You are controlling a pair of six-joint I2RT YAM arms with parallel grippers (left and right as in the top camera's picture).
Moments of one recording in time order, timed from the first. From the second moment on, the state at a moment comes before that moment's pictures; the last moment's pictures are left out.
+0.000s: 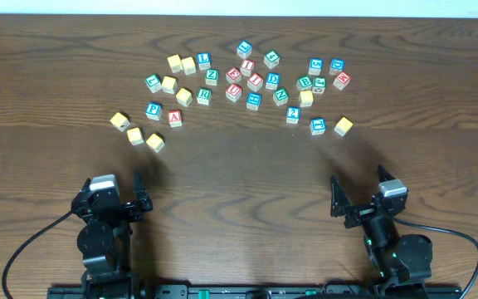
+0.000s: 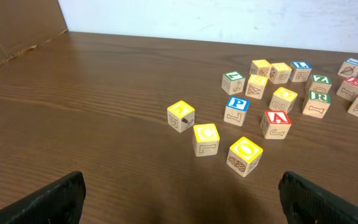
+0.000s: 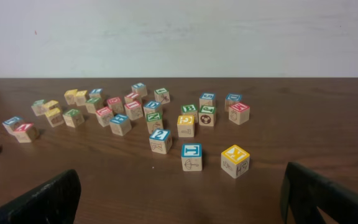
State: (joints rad) left arm 0.16 0.15 0.03 -0.14 -0.03 -0.02; right arm 0.14 0.02 0.01 -0.06 -0.13 0.10
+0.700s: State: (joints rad) left arm 0.16 0.15 0.03 -0.13 -0.06 0.02; right arm 0.14 0.02 0.01 -0.06 -0.13 0.10
